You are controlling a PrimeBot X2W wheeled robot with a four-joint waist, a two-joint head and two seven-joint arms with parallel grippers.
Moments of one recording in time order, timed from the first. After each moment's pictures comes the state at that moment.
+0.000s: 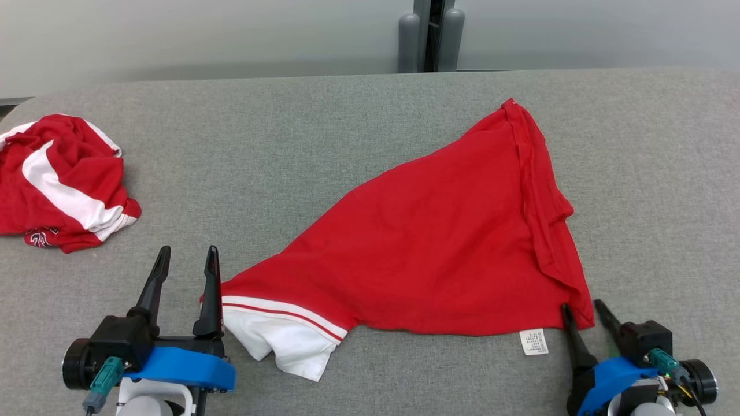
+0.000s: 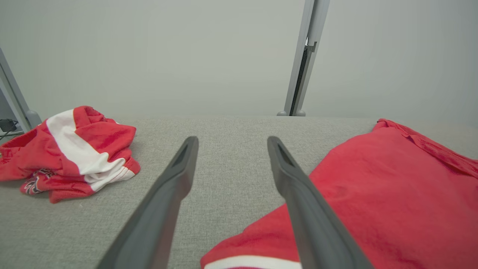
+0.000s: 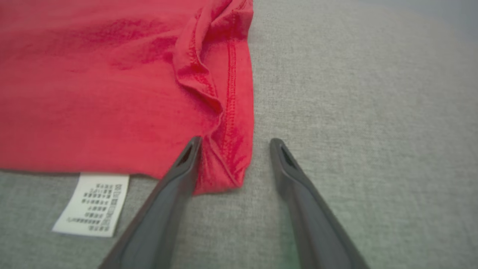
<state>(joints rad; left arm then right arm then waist) -0.20 0.05 -0.02 0.26 -0.14 -0.08 -0.26 -0.21 -0.15 0.00 0.65 0.01 0.13 -0.26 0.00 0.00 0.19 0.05</state>
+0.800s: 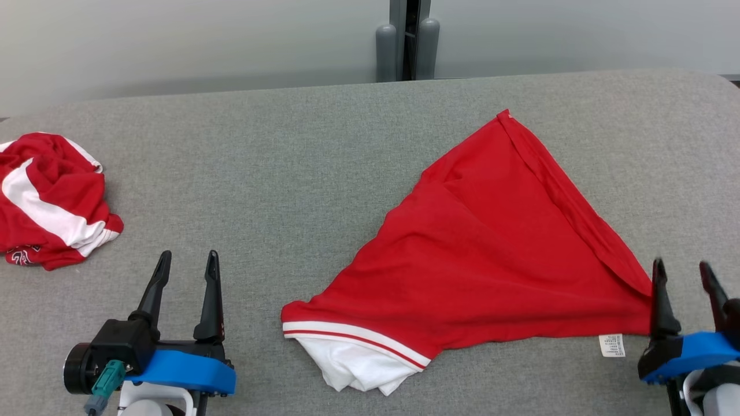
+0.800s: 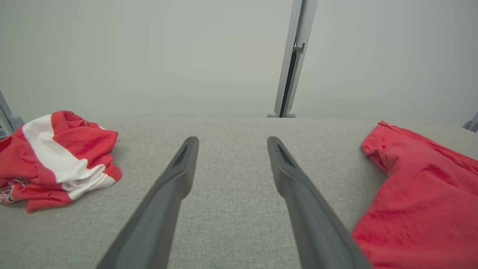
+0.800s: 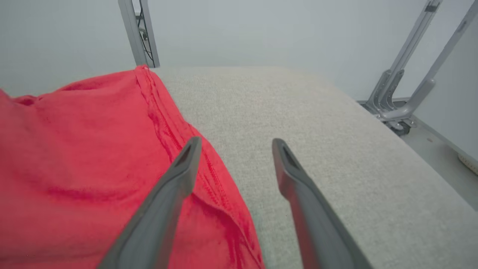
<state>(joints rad) -0.19 0.05 -0.02 0.27 -0.14 -0.07 -0.26 -0.21 -0.17 -0.26 0.53 0.01 0.13 -0.26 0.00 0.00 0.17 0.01</state>
